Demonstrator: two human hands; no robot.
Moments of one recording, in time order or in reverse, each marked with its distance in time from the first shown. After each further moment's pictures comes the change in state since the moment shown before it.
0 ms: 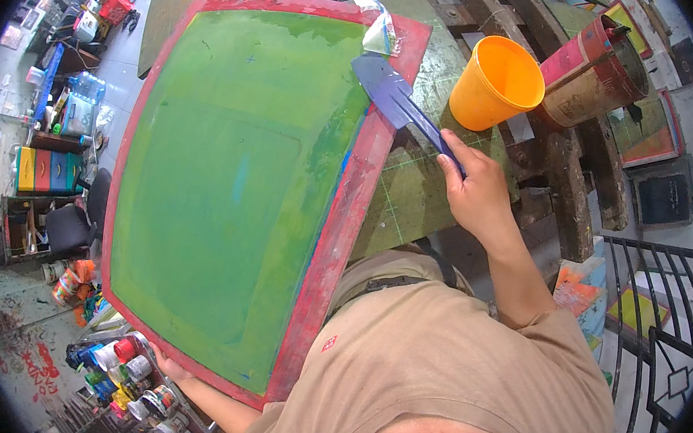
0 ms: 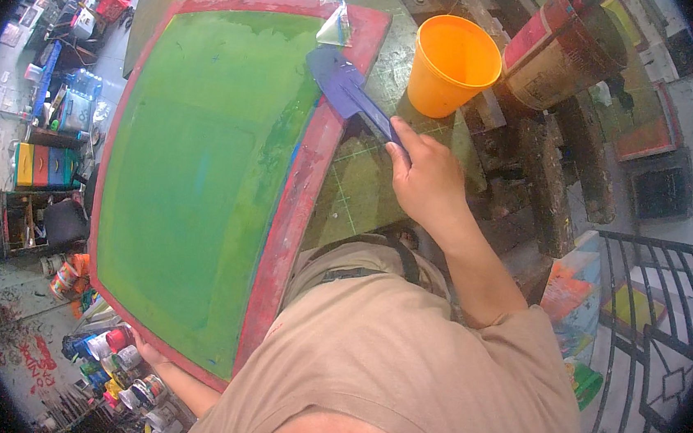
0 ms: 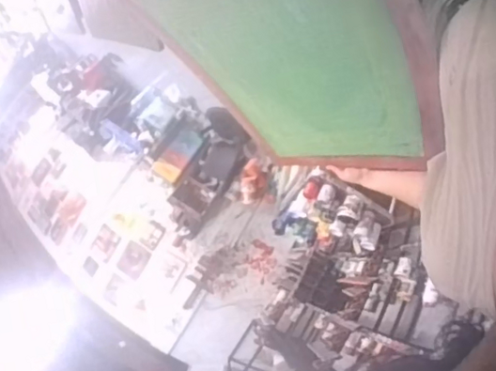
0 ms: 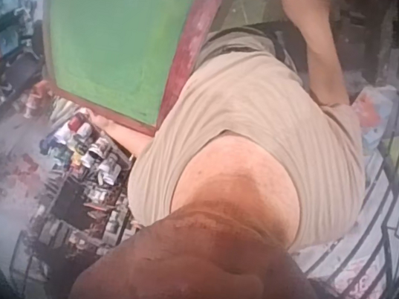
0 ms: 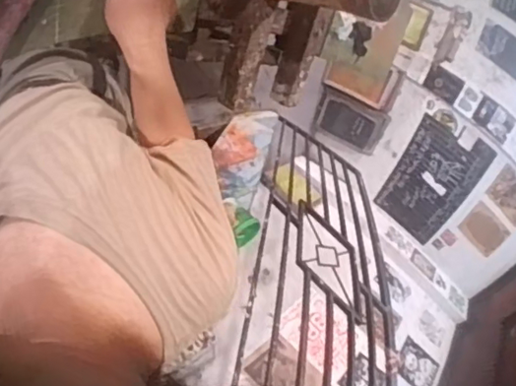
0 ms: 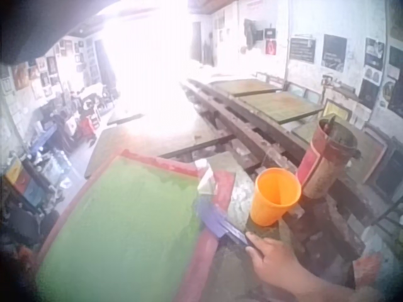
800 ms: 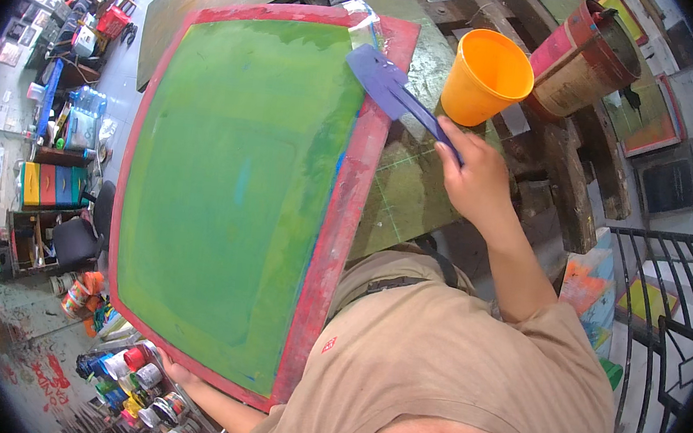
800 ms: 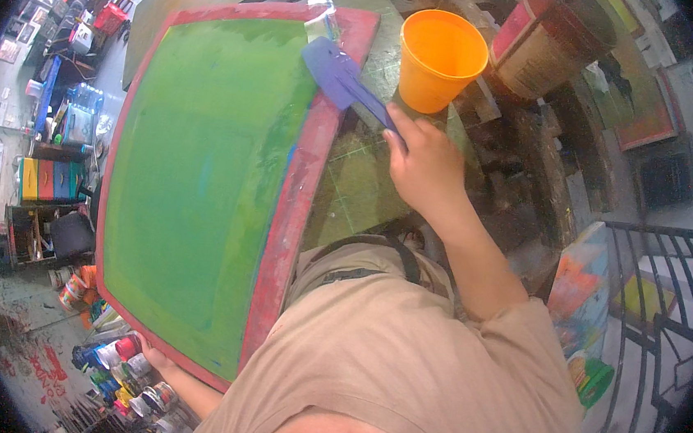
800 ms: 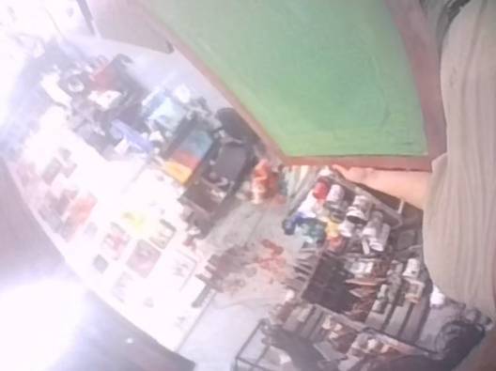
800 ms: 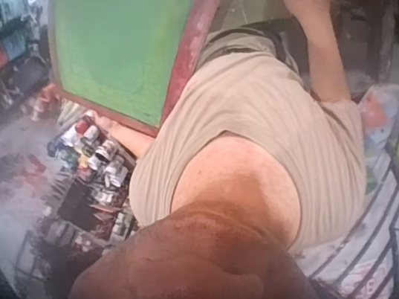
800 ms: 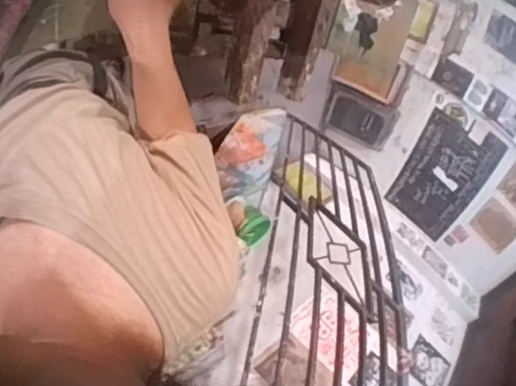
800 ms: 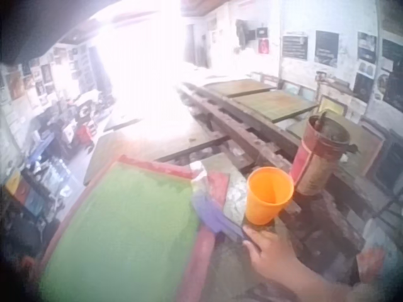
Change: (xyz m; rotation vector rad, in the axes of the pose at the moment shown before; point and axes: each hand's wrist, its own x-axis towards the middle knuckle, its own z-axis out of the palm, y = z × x) left_hand 0.000 0.005 0.010 0.042 0.050 0.013; right_hand 0.007 0.006 0.000 -0.042 0.060 -0.014
